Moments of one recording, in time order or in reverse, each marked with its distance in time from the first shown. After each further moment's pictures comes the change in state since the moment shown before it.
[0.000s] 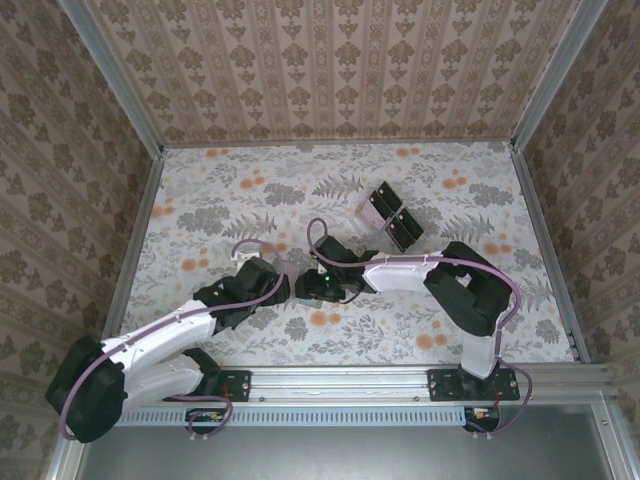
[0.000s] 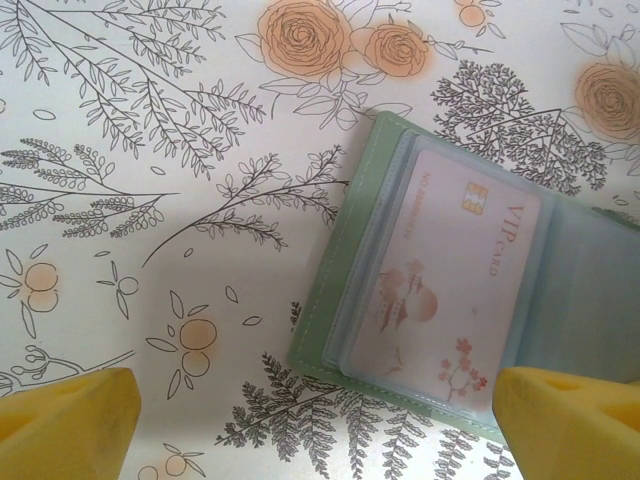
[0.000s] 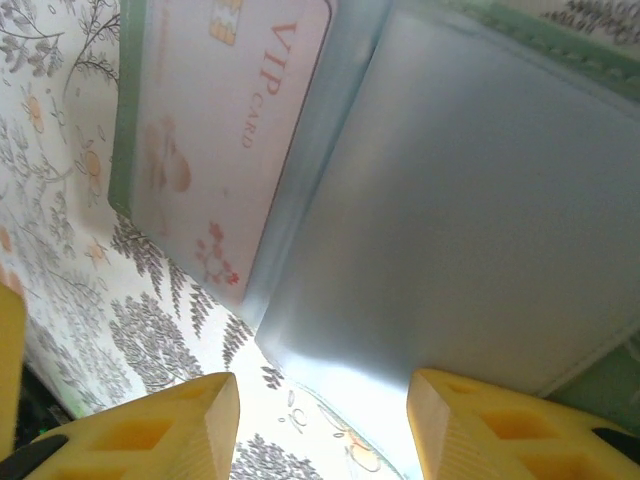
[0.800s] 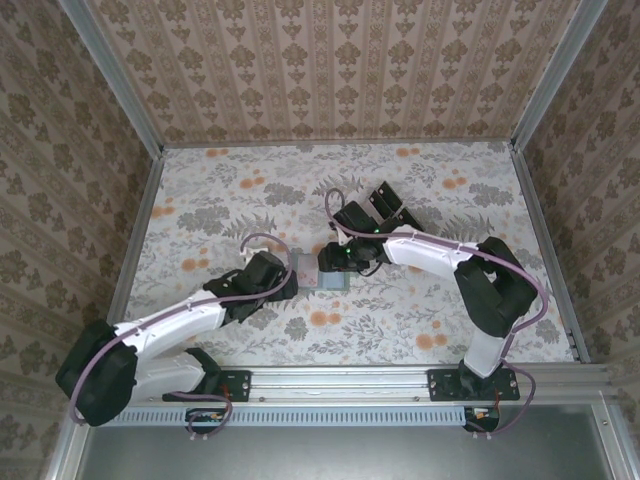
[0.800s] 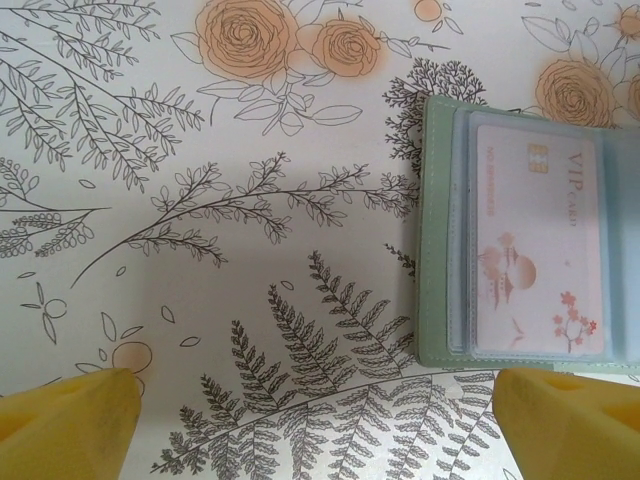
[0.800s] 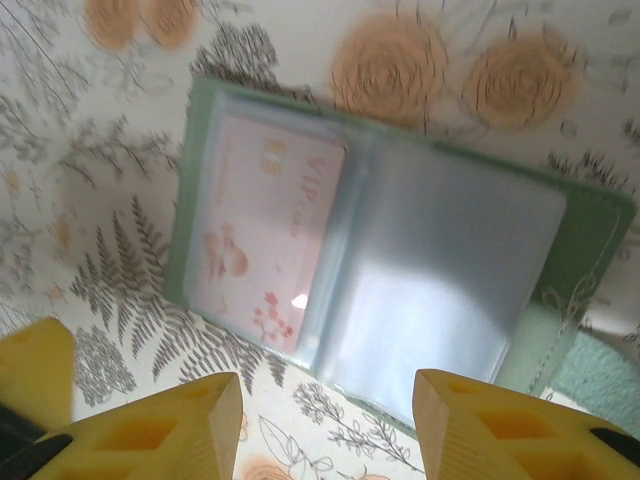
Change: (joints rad) left arm -0.015 0.125 0.066 0.034 0.034 -0.011; right arm -0.169 -0.098 0.133 -0.291 0.056 -0.269
